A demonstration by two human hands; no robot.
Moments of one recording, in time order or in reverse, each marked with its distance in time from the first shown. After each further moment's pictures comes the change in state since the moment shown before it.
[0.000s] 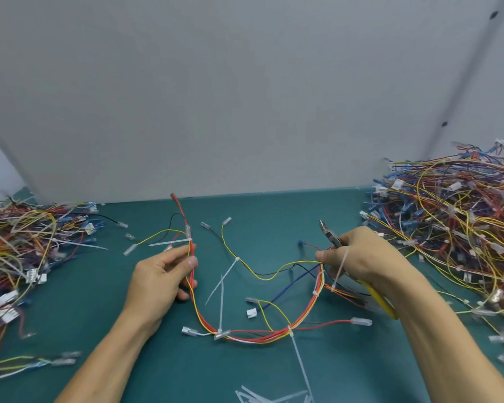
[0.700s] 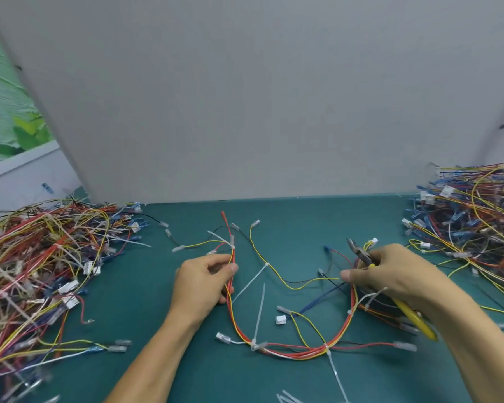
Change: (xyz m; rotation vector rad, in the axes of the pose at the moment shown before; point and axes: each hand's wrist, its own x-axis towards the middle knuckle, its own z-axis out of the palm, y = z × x) left_hand -0.008 0.010 -0.001 0.221 0.022 -0.003; right_hand -0.006 -0.004 0.014 -0.115 -0.040 -0.046
